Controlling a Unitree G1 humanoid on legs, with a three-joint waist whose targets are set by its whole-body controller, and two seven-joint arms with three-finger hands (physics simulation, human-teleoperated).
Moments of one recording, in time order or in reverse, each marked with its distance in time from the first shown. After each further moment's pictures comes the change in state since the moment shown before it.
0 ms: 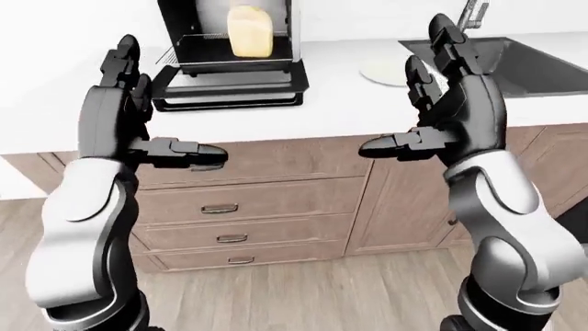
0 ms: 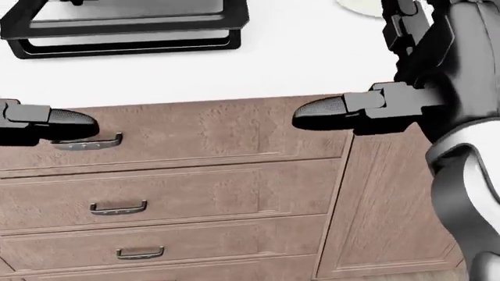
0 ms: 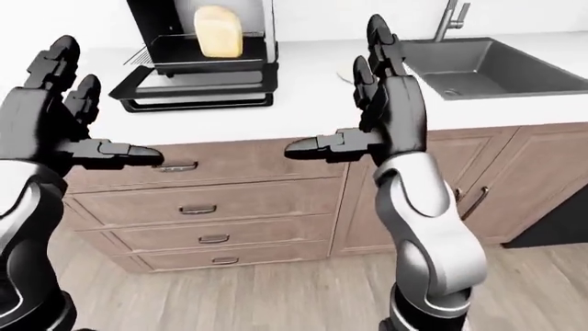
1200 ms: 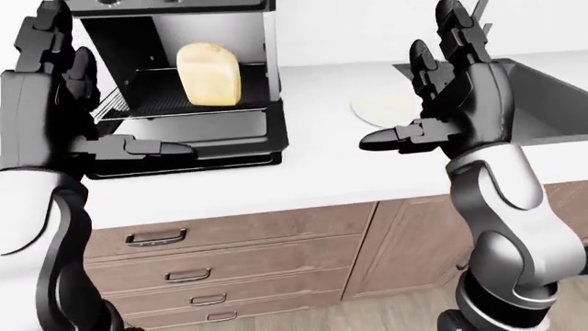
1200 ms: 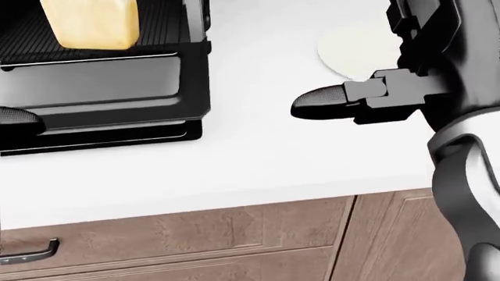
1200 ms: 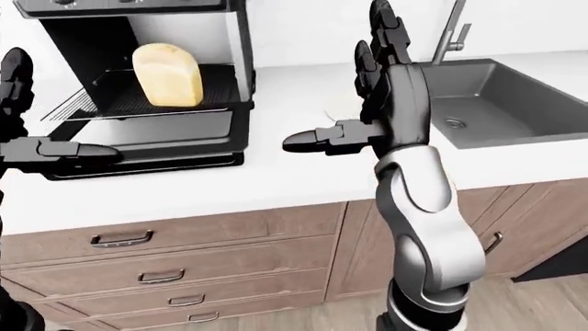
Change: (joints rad) left arm 0.009 0.082 0.109 -0.182 0.003 0.076 -0.031; right arm -0.033 0.008 0.003 0.010 -0.047 -0.041 0.031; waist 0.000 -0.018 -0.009
